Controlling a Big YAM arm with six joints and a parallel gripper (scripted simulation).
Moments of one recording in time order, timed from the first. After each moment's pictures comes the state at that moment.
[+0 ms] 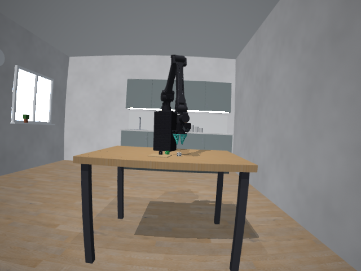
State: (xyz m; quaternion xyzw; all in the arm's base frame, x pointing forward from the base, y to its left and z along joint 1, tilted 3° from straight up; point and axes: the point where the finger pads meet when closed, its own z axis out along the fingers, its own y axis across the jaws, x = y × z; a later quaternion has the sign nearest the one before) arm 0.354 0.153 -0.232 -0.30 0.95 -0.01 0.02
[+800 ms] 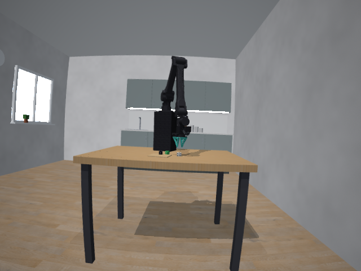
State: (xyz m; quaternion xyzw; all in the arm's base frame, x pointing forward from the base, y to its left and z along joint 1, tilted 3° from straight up) arm 0.354 0.153 -0.253 -0.30 0.95 -0.01 0.02
